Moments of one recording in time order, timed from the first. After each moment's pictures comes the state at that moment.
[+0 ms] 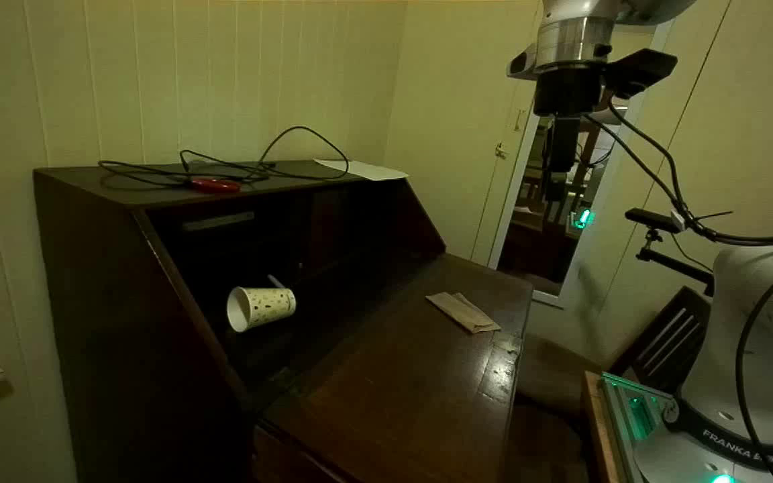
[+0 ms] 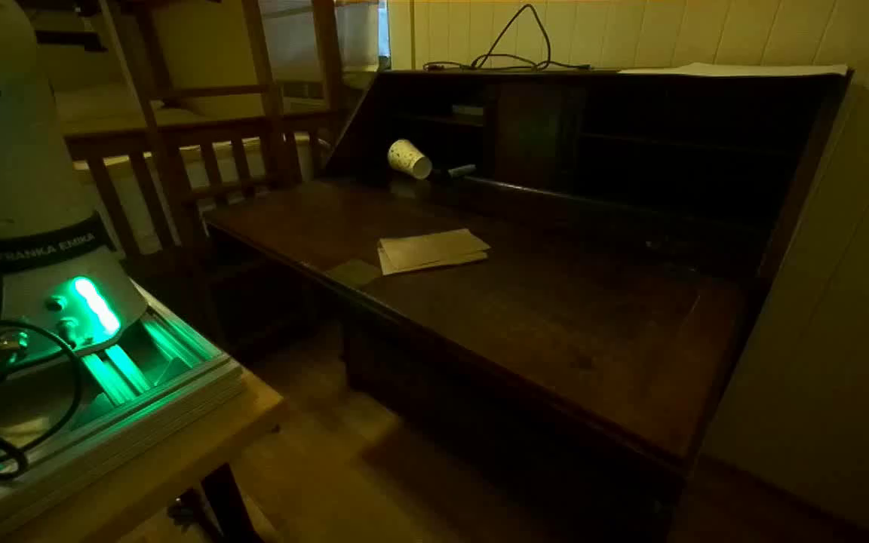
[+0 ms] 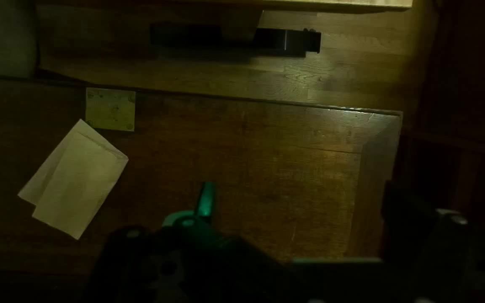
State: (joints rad) arm 0.03 -0.64 0.02 -2.34 0.02 1.56 0.01
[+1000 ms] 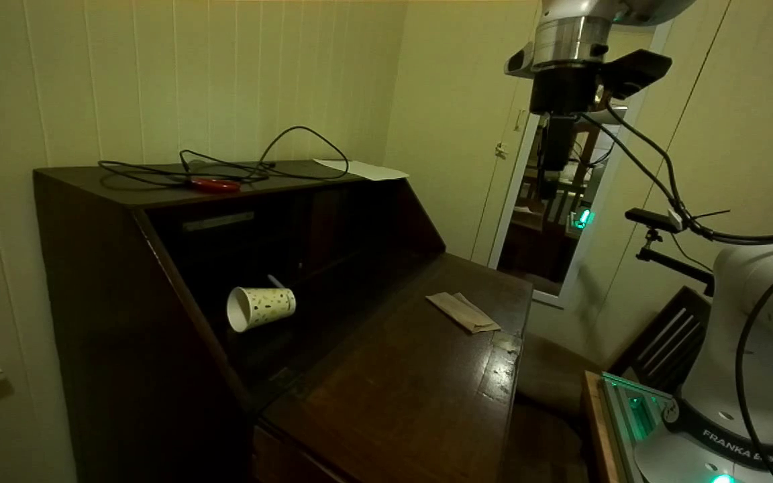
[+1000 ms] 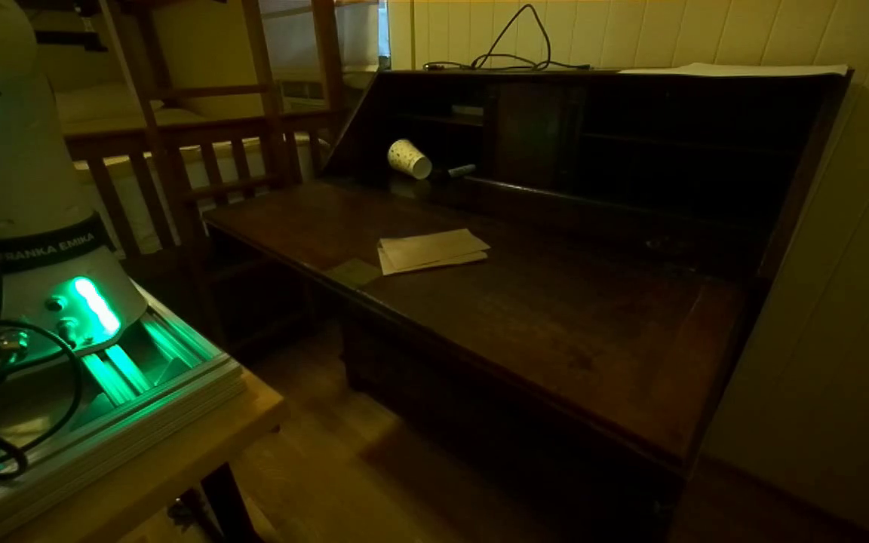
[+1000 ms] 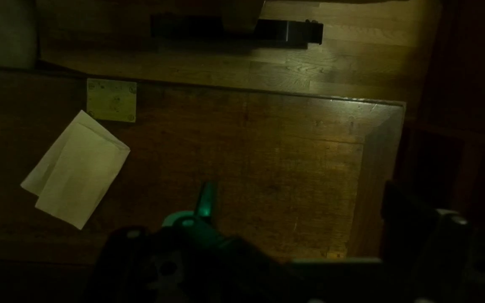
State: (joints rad) arm 0.02 -0.64 0.02 -2.34 0.02 1.59 0.01
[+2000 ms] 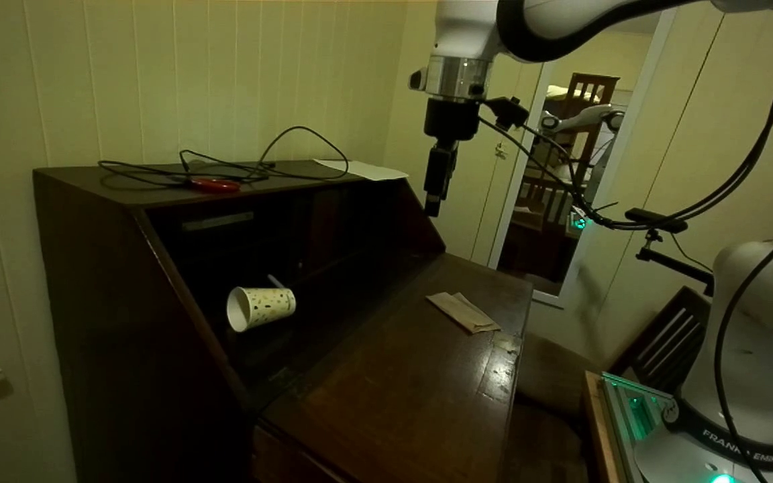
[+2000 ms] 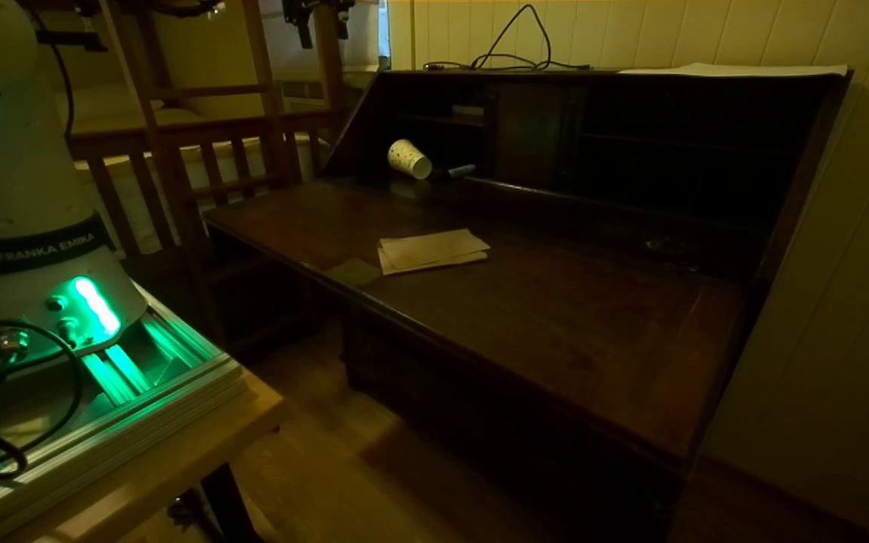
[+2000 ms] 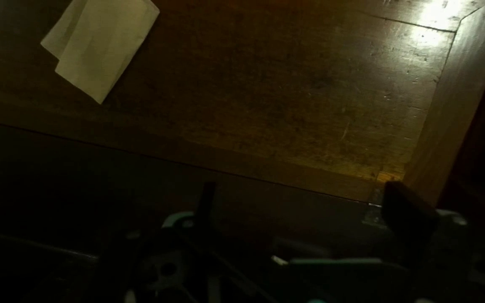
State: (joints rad) arm 0.02 -0.25 0.08 -2.16 -0.14 1.91 0.04
